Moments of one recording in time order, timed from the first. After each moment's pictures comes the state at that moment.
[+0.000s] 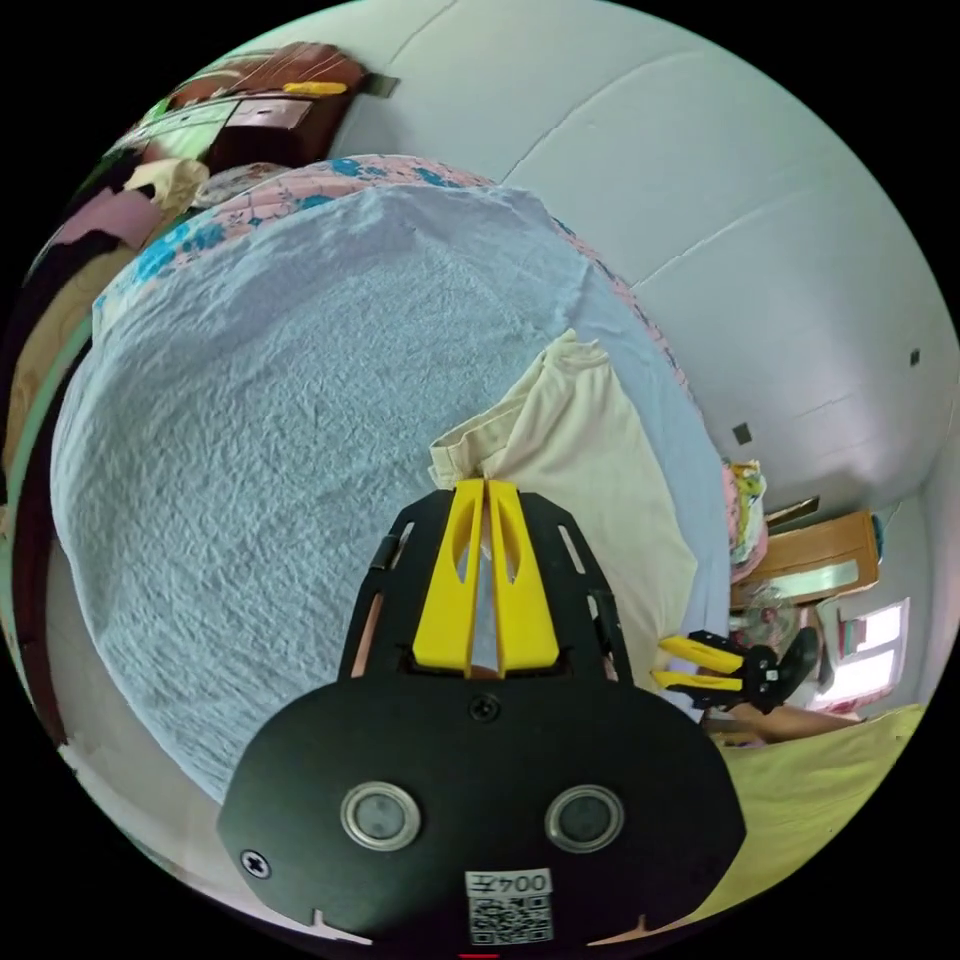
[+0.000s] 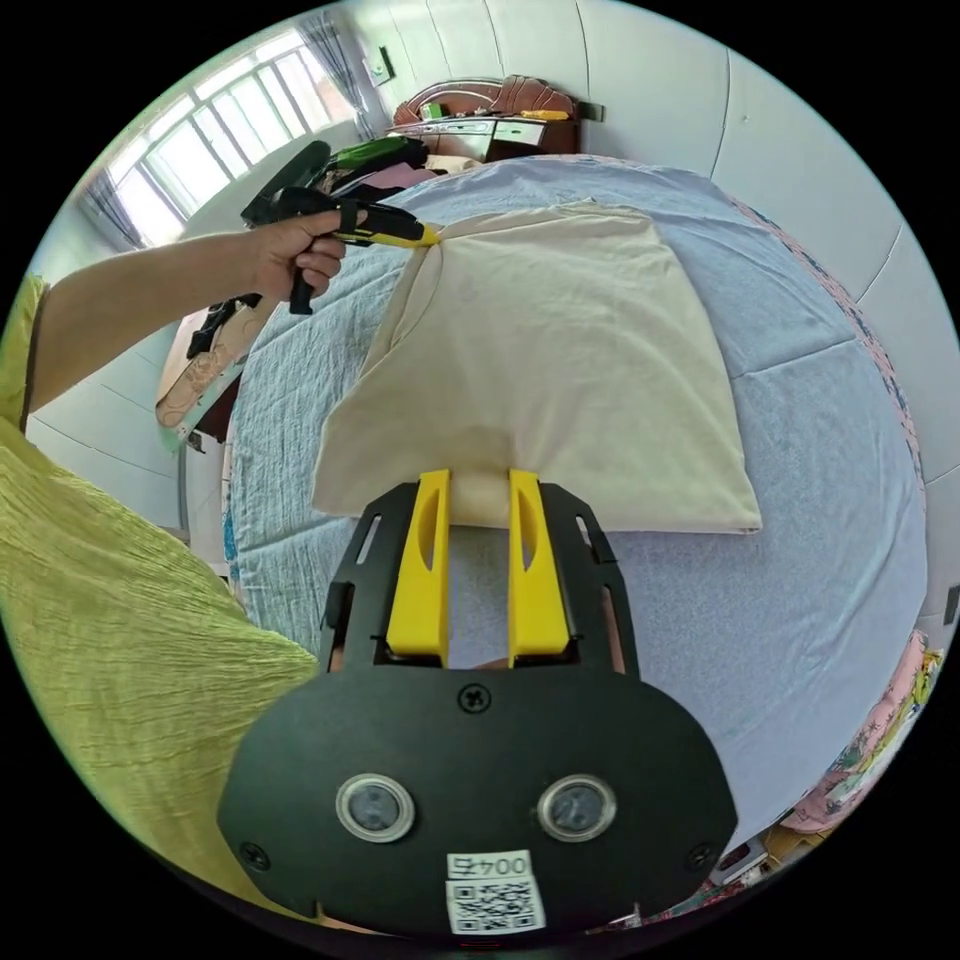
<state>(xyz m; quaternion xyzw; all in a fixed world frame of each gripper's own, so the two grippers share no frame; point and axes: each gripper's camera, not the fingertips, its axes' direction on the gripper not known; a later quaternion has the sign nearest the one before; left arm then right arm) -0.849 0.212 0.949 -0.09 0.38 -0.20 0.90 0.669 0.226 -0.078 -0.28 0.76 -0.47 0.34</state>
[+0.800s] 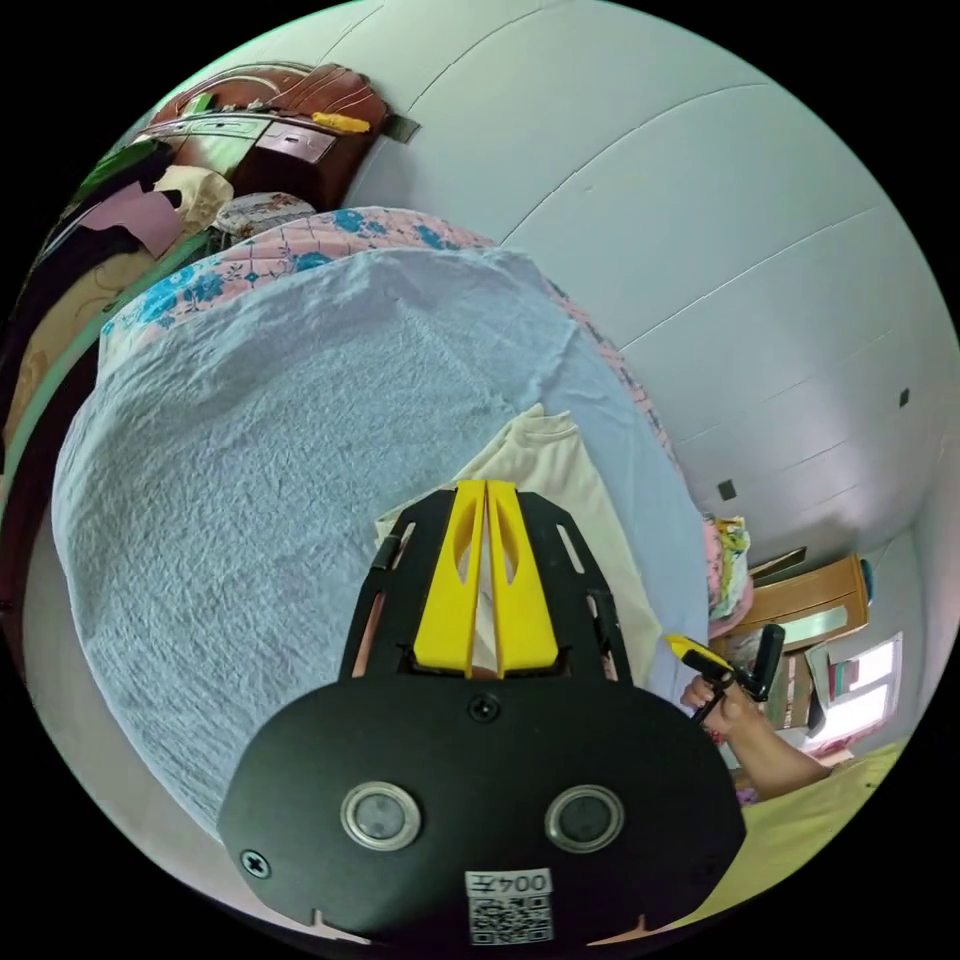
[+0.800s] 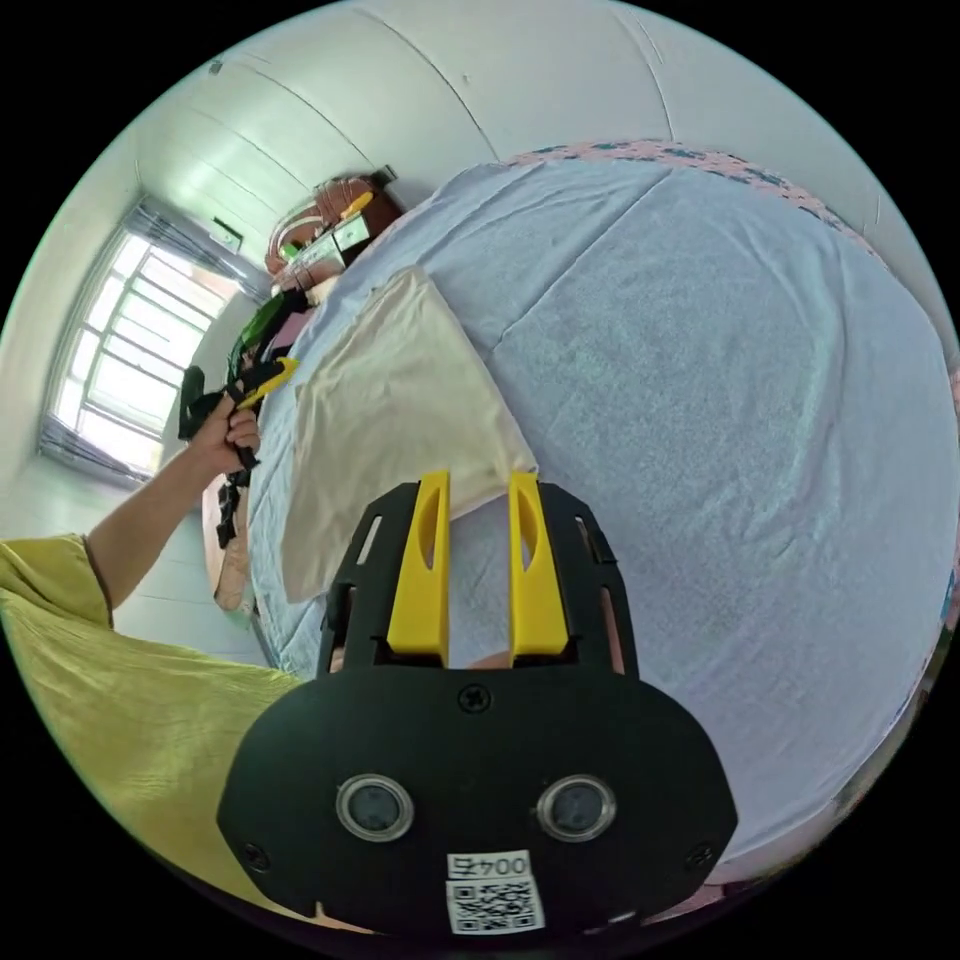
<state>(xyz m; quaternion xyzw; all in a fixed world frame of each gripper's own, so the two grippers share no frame) -0.830 0.215 0.801 -0.03 0.38 -0.23 0.90 0.463 0.135 -0.160 -0.08 0.73 -0.42 0.54</state>
